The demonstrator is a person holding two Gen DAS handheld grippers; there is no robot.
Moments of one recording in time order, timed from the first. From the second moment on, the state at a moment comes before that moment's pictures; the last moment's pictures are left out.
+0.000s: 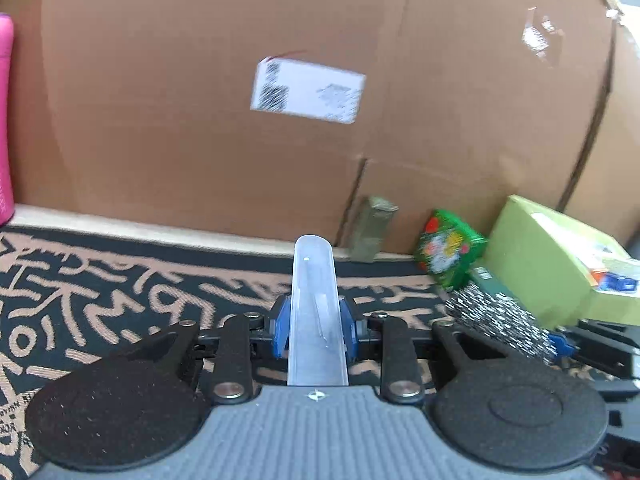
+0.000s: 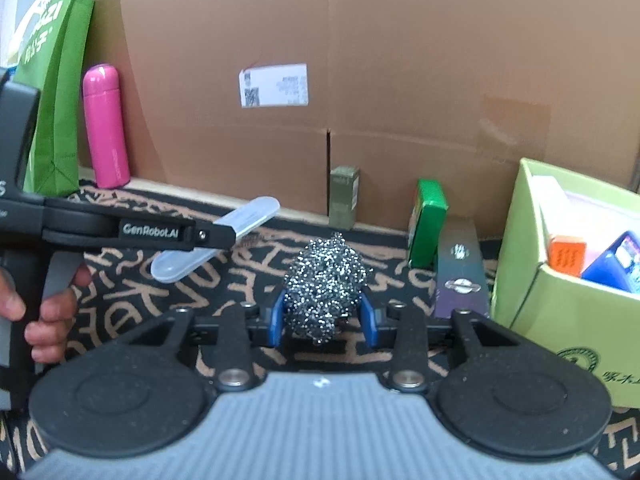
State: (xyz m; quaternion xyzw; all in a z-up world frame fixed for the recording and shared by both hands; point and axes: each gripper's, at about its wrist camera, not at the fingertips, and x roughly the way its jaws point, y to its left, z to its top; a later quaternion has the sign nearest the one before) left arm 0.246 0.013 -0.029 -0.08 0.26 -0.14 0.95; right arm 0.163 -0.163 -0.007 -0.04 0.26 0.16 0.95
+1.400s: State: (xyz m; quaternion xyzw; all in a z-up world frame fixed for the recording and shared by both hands) left arm 0.268 -0.164 0.030 -0.20 0.19 -0.32 0.91; right arm 0.132 -0.322 0.046 0.03 0.04 -0.19 0.98
